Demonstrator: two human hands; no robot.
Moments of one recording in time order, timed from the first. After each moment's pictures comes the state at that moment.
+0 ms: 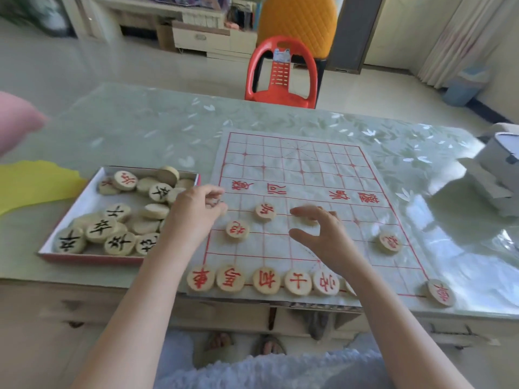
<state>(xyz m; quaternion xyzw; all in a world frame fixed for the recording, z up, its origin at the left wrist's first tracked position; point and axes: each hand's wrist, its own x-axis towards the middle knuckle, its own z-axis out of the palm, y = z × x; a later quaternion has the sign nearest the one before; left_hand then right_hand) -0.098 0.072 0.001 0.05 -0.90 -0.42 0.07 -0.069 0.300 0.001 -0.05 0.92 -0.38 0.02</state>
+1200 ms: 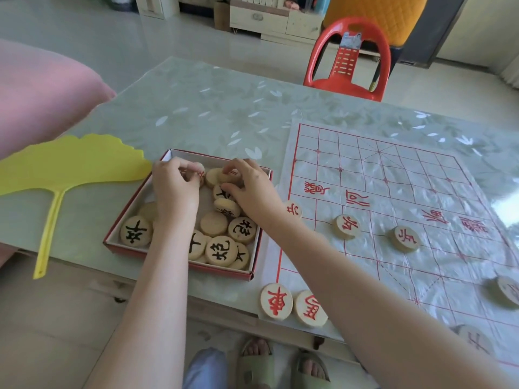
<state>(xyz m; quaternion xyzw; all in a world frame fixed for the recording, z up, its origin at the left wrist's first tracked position) -0.147 -0.061 -0.045 0.24 -0.83 -0.41 0.28 -0.182 0.066 -0.042 -0.24 0.89 -0.39 0.00</state>
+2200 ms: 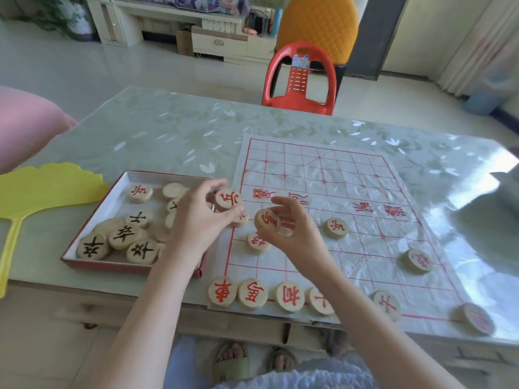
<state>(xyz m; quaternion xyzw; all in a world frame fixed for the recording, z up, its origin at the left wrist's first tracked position) -0.096 0.048 0.004 0.06 -0.86 -0.48 0.15 -0.092 0.223 -0.011 -0.09 0.83 -0.55 0.00</state>
